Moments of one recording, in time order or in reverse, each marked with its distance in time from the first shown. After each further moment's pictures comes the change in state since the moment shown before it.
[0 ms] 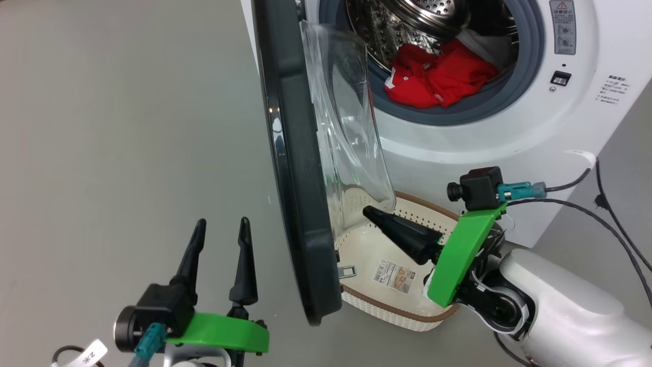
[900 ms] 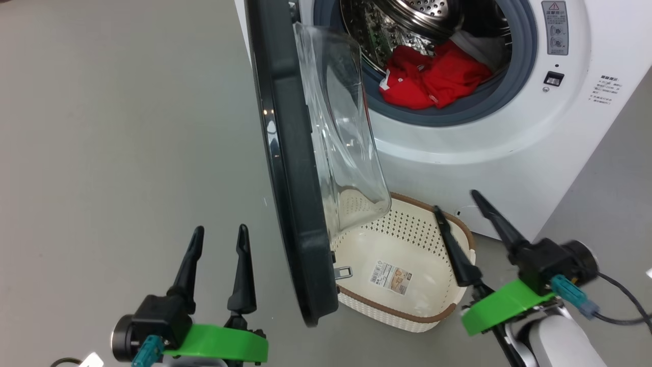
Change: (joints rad) left arm 0.042 0.003 0.006 -0.047 0.010 0.001 0.000; right arm 0.473 0.323 -0.756 -0.077 -1.177 0.001 -0.220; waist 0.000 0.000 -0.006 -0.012
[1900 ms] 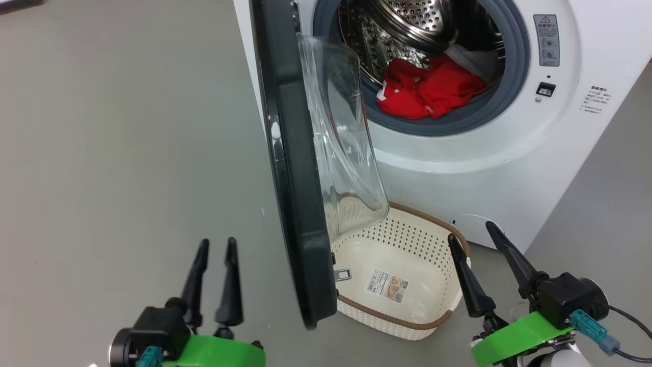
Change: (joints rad) left arm 0.040 0.001 0.009 -0.002 0.008 0.004 0.000; right arm 0.139 0.006 -0.042 -0.064 0.056 0.000 -0.028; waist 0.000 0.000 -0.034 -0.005
